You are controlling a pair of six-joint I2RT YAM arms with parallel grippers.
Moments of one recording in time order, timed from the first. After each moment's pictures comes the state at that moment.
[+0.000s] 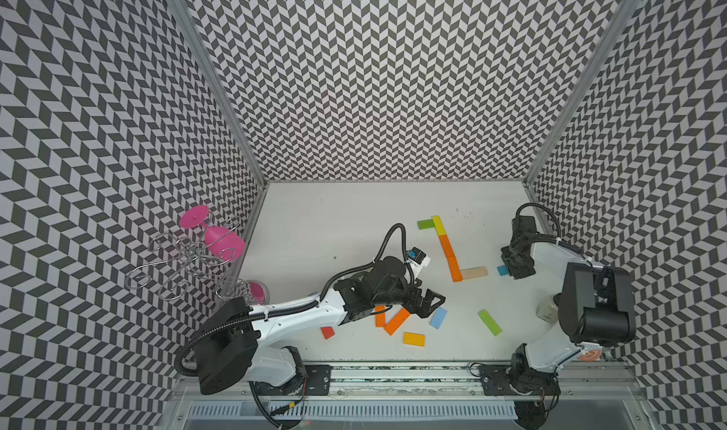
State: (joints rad) left arm -1.04 1.36 0.80 0.05 0.23 -0.47; right arm -0.13 1.63 0.94 -0.60 0.14 1.21
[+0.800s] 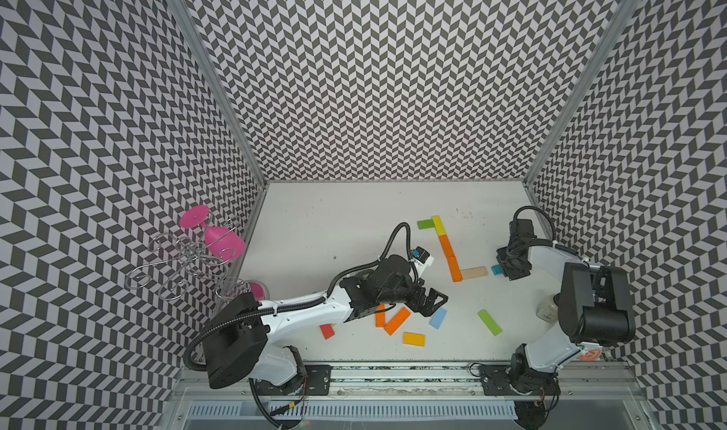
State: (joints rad) left arm -1.04 1.41 0.83 0.05 0.24 -0.46; right arm -0.11 1.63 0.89 -0.51 0.07 1.22
